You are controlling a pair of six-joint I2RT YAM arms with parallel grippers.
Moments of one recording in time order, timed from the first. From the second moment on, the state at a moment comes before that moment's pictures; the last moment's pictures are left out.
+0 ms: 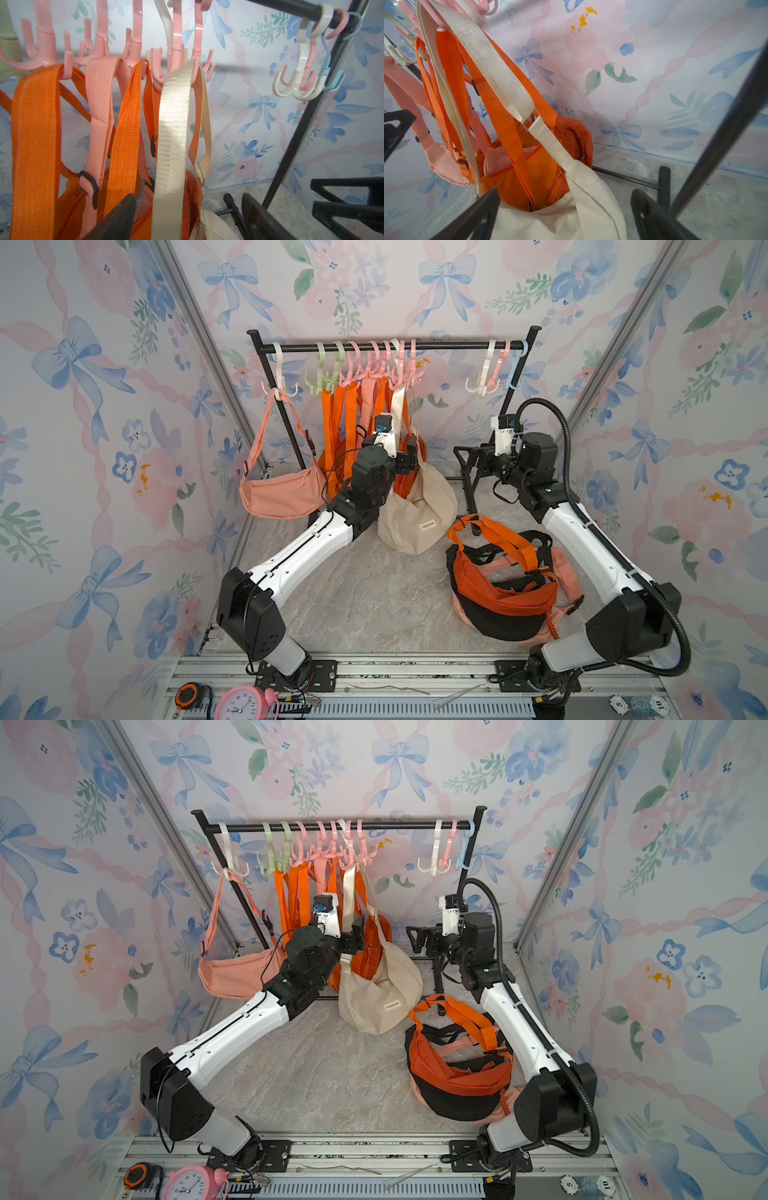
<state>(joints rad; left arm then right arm) -0.64 1.61 1.51 0.15 -0.38 -0.07 0.25 1.57 1.51 -0.13 -0.32 0.22</state>
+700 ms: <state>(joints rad) -0.59 1.84 1.72 0.07 -0.41 0.03 0.27 2.12 2.14 -0.11 -0.66 0.23</state>
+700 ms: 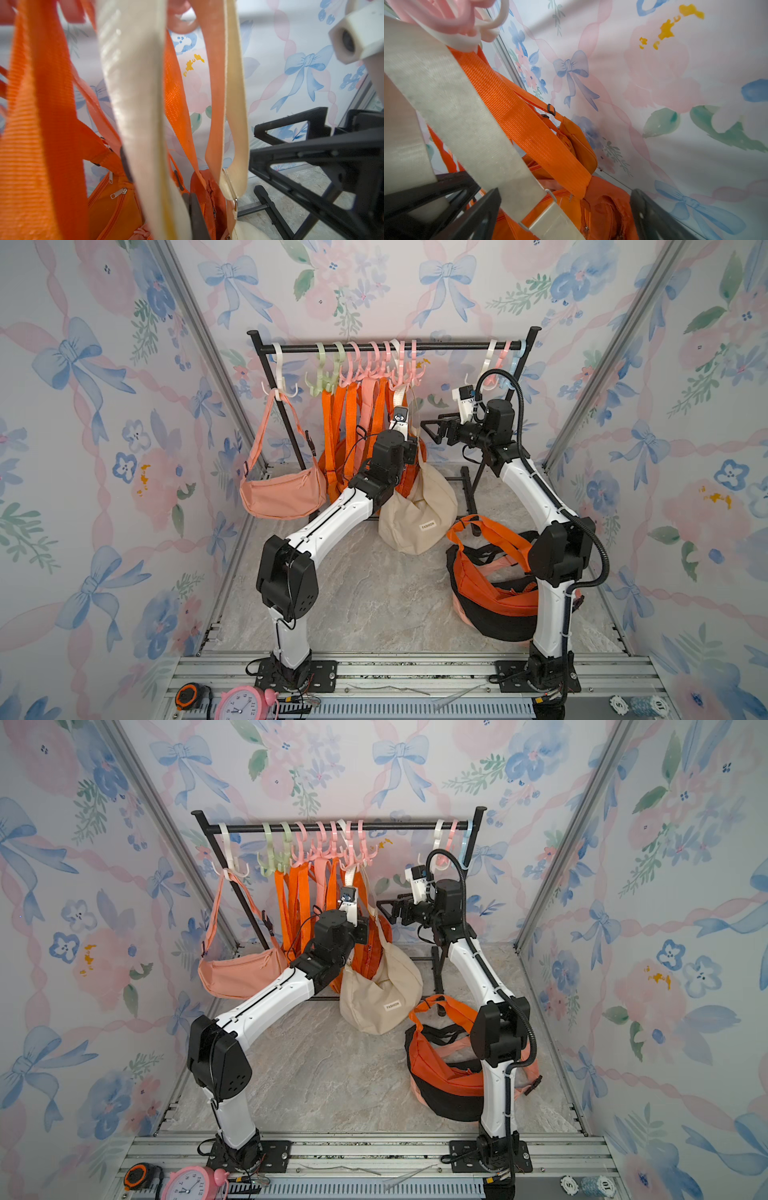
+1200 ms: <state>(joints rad) -0.58 1.66 1.59 0.10 -0.38 0.05 0.36 2.05 2.06 -0.11 -0.63 0.18</state>
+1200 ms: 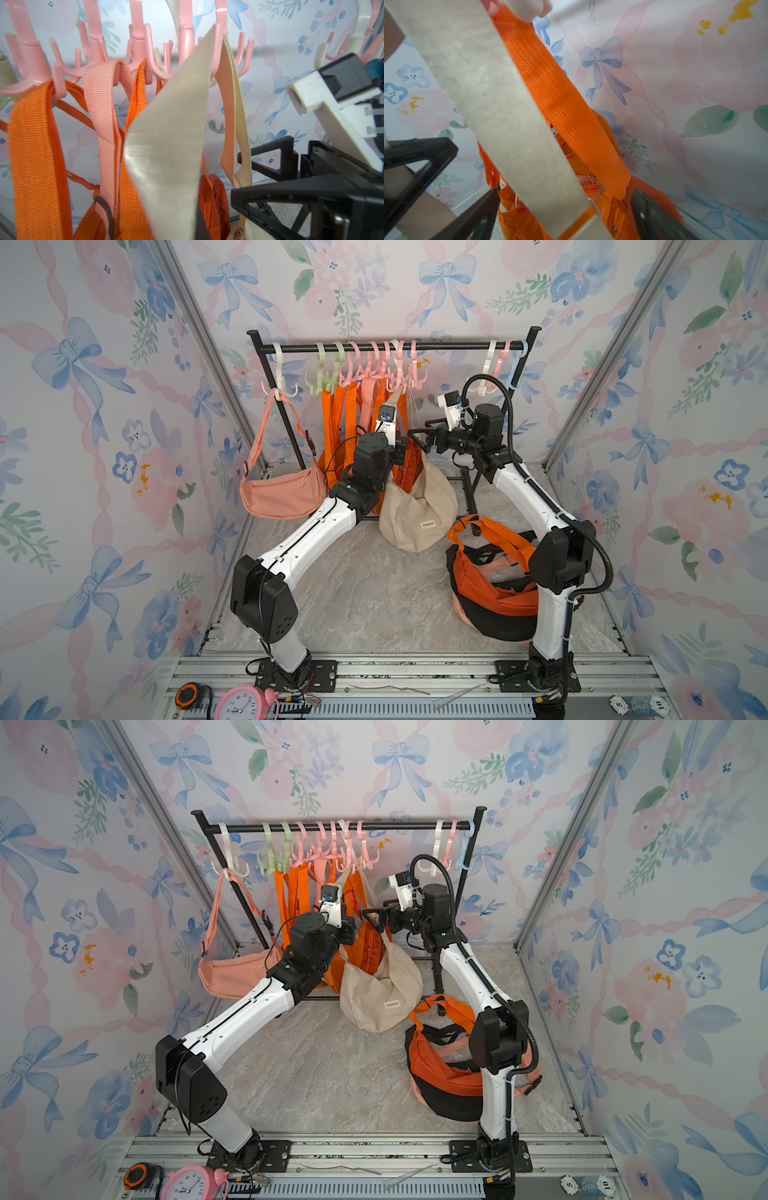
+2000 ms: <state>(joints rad) -0.58 1.81 1.95 0.00 -0.25 0.06 0.42 2.24 2.55 -0.40 -0.41 0.13</state>
